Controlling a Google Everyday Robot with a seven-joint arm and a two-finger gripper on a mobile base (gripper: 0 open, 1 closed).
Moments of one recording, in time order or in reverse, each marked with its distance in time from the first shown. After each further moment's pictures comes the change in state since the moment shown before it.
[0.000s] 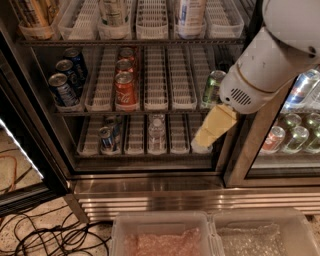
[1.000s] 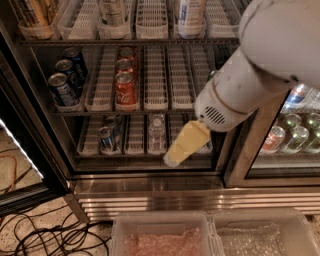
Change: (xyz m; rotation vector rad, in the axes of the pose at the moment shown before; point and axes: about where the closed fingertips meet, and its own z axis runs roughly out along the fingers) arm -0.025 0.052 0.015 -0.038 -0.079 0.001
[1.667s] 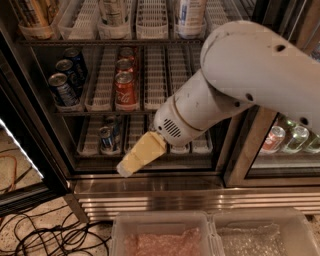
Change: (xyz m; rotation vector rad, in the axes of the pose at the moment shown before) arm -0.052 0.065 0.046 -0.197 -0.147 0.068
